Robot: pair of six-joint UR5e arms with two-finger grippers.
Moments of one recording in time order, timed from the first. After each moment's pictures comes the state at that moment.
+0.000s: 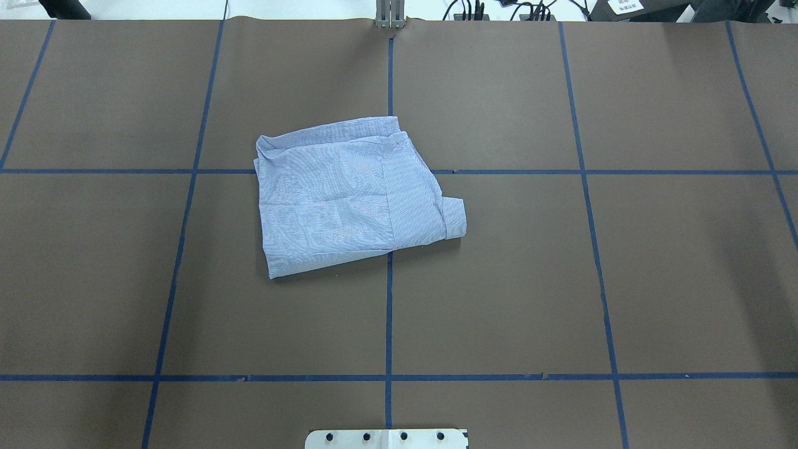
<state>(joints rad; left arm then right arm) -1.50 -1.31 -1.89 -1.66 -2.35 0.01 1.54 -1.86 1.90 -1.51 2.31 -0.05</state>
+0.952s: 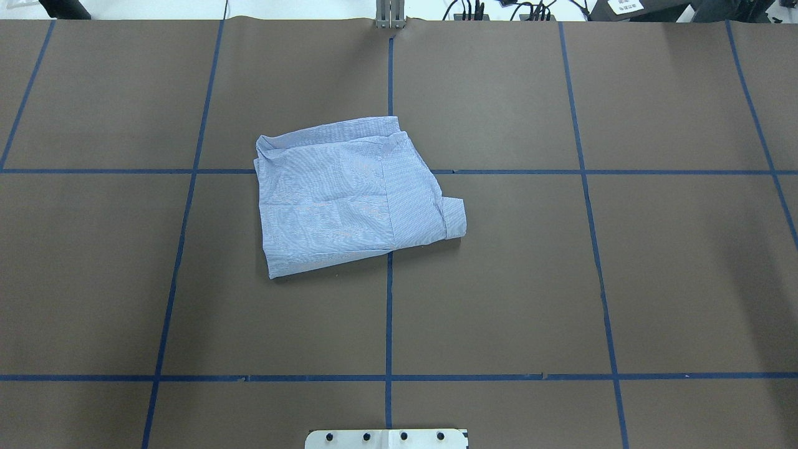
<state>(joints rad) -1.48 -1.33 -1.92 -1.53 -2.36 0.01 1.54 -1.87 1.91 -1.51 2.31 -0.05</state>
